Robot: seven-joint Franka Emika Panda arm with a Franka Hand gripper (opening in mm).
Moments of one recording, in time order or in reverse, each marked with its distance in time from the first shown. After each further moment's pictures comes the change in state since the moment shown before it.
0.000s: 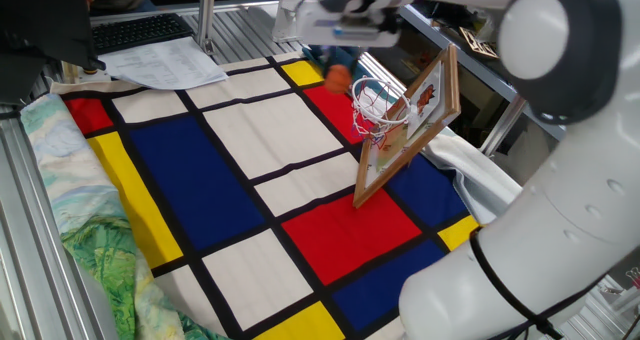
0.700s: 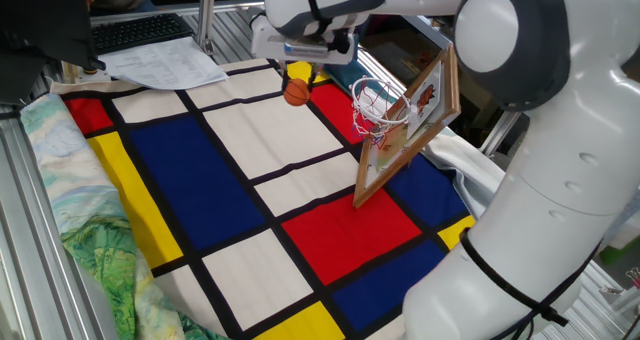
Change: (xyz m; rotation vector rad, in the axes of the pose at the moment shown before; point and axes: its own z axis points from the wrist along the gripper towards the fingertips) arm -0.019 0.083 0.049 -0.007 -0.012 0.086
